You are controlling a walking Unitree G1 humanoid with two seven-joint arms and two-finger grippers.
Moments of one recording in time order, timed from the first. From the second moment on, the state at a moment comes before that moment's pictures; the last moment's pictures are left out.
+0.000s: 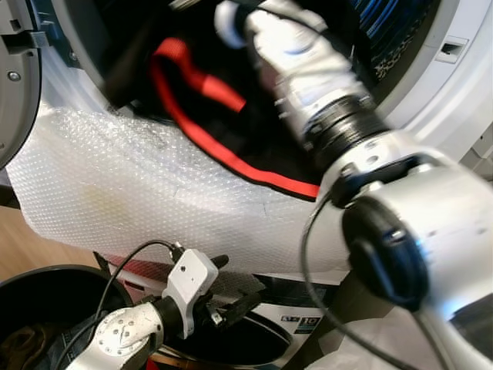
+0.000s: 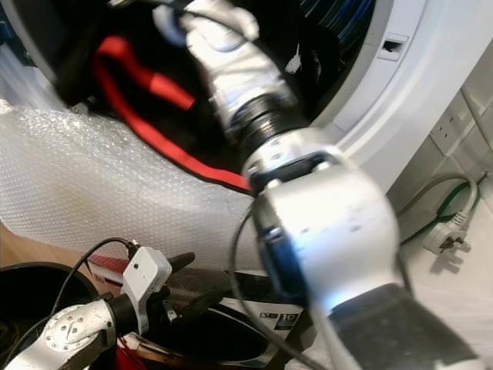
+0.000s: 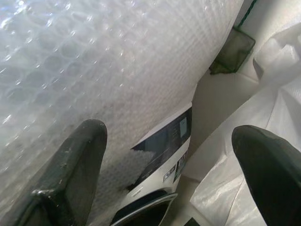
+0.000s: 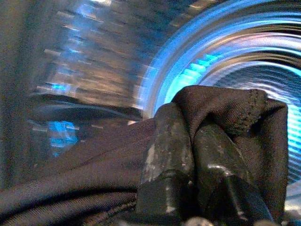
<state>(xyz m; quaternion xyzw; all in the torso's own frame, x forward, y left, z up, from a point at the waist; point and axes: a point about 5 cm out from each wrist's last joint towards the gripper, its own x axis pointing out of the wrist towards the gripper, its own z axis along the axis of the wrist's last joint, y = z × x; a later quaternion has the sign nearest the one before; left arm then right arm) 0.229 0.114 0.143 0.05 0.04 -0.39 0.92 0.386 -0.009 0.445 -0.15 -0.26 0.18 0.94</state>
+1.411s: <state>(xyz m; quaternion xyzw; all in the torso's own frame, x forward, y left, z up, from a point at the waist) 0.252 0.100 0.279 0.15 -0.20 -0.48 0.84 0.408 -0.048 0.412 -0.08 -0.21 0.11 0.97</state>
